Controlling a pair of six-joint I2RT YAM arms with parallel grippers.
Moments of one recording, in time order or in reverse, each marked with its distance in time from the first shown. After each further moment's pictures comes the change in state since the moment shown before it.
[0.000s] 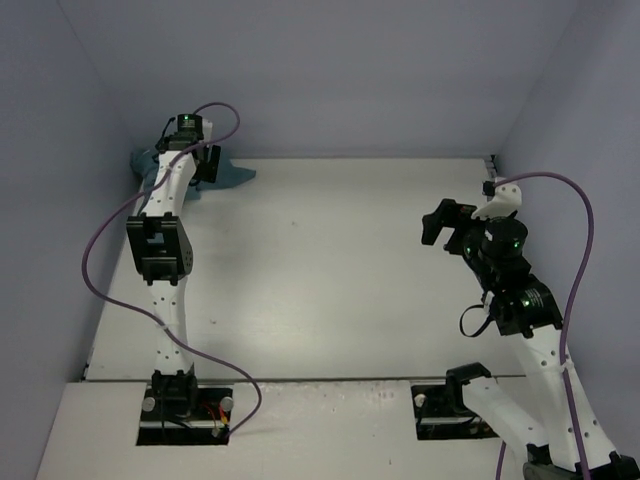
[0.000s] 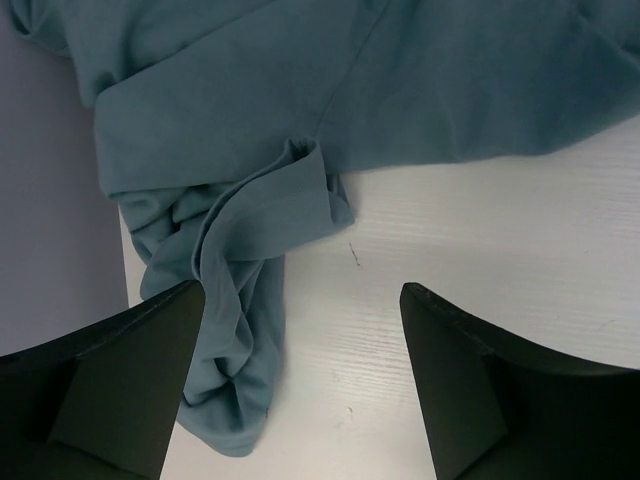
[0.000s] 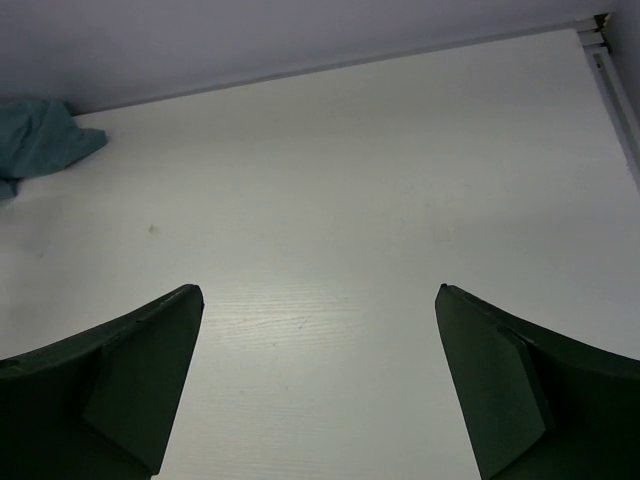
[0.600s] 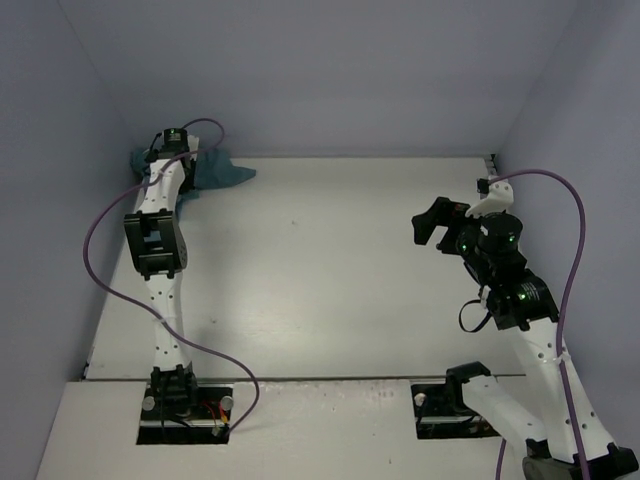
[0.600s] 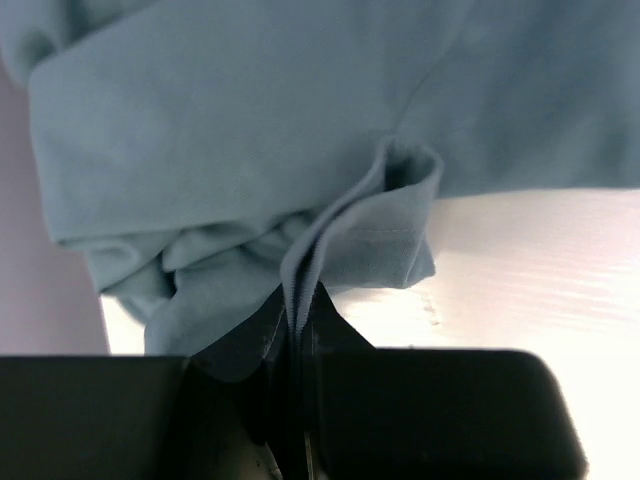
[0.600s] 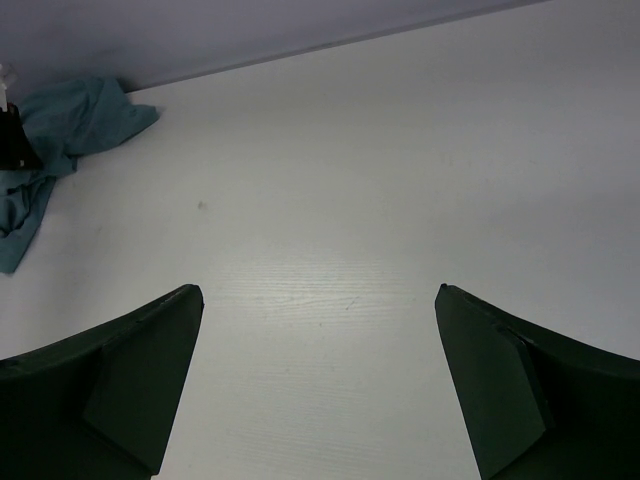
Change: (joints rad) left arm 0.095 0.153 0.031 0.044 0.051 0.043; right arm 0.000 0.029 0.000 -0.003 -0.103 0.079
